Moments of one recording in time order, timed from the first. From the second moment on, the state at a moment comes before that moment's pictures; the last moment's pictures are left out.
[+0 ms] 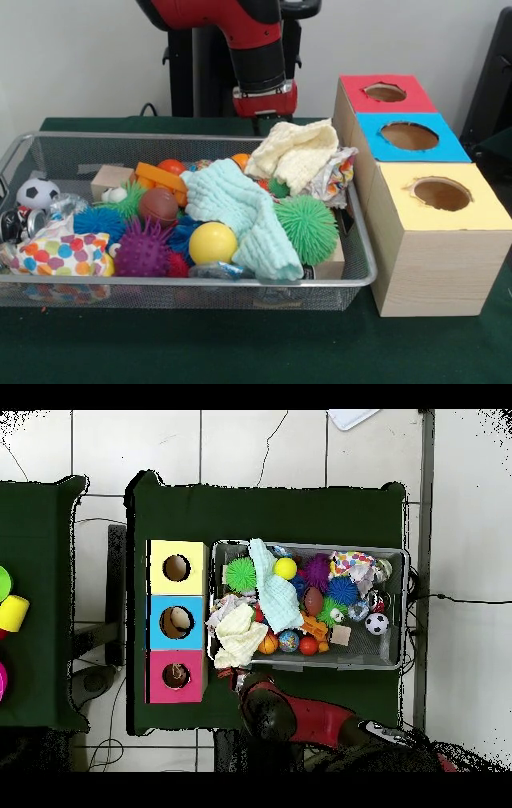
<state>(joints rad) -0.63 -0.44 0.22 2.21 -0.31 -0.19 1.72</state>
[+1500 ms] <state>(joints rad) -0.76 -0.58 0.43 2.33 -0.20 -0.06 1.72</state>
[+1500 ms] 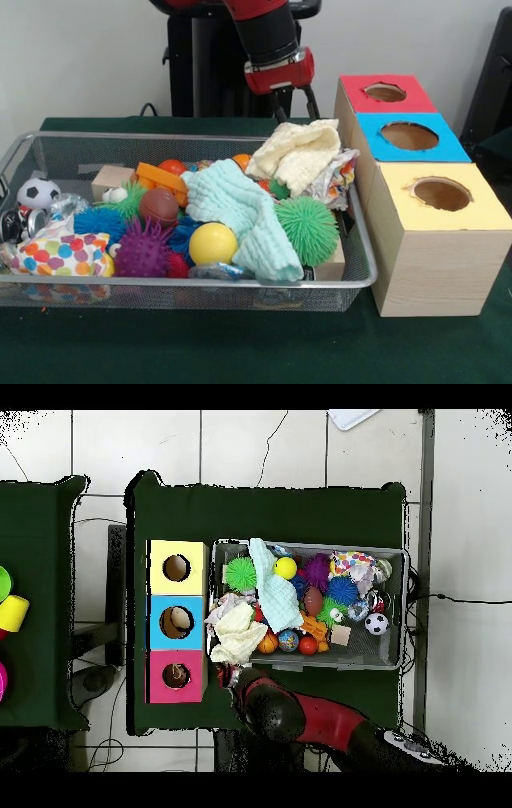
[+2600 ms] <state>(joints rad) -0.74 -0.66 0.45 2.33 -0.16 -0.03 1.72</state>
